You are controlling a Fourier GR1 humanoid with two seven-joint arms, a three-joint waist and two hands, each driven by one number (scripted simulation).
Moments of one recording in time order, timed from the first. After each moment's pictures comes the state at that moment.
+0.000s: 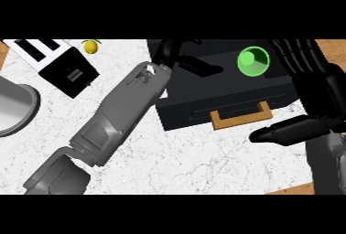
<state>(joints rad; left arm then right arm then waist) -1.28 0.00 -0.34 -0.33 0.36 0.27 -0.24 -0.41 -0.20 -0.09 -1.76 -0.15 0.25 0.07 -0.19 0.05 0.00</state>
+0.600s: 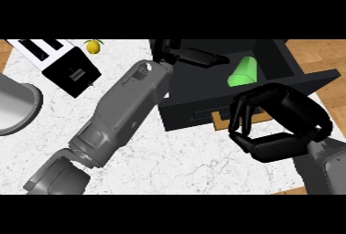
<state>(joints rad) -1.26 0.00 -0.28 -0.42 0.56 0.27 -0.43 -0.40 -0.26 0.09 -1.76 -0.30 0.55 0.15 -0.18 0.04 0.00</state>
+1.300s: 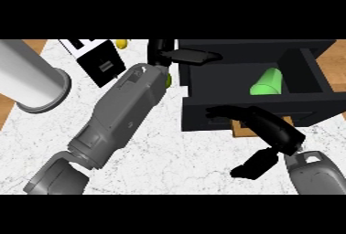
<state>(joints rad) -1.23 0.00 -0.24 -0.41 0.66 0.28 -0.53 -0.29 -0.36 0.28 -1.68 0.23 0.49 0.11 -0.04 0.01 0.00</state>
